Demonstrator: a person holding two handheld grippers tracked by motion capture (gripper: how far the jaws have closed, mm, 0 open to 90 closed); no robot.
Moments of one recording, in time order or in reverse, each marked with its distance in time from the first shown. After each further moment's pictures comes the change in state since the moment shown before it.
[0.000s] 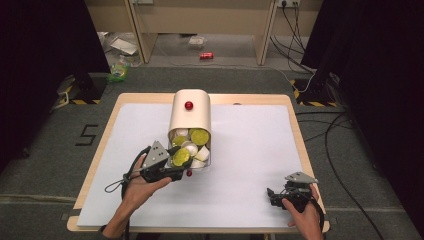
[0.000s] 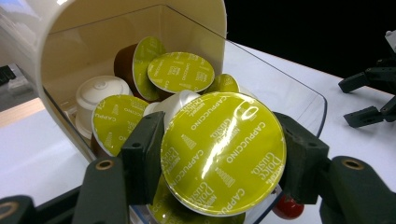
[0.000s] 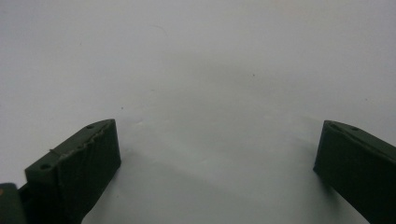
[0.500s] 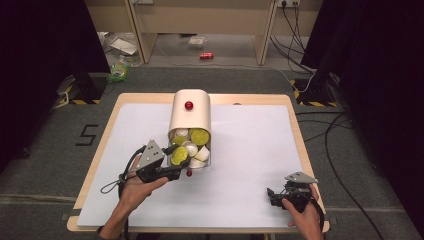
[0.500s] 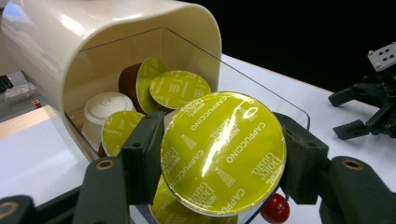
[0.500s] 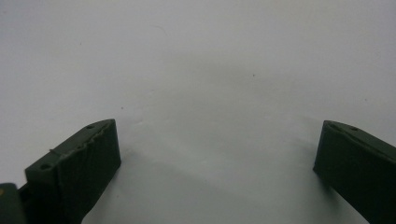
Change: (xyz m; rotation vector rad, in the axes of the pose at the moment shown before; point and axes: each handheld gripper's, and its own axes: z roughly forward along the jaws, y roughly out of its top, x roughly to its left) left arm 0.001 0.006 -0.012 -0.051 -0.019 -0.018; right arm 0.001 0.000 0.000 0.002 -0.002 0.009
